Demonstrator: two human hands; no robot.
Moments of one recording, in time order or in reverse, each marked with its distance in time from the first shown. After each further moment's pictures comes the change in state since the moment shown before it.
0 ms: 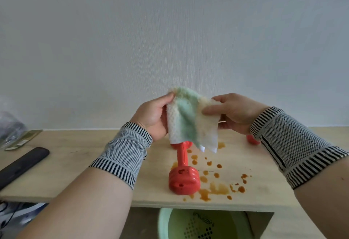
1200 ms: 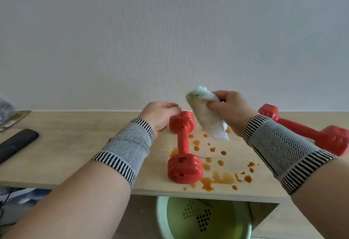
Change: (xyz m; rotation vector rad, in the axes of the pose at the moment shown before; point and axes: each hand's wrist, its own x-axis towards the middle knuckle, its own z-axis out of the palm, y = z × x) left_hand 0.043 -0.058 -0.041 0.623 0.290 0.017; right_hand 0.042 0.071 0.011 -0.282 0.352 -0.178
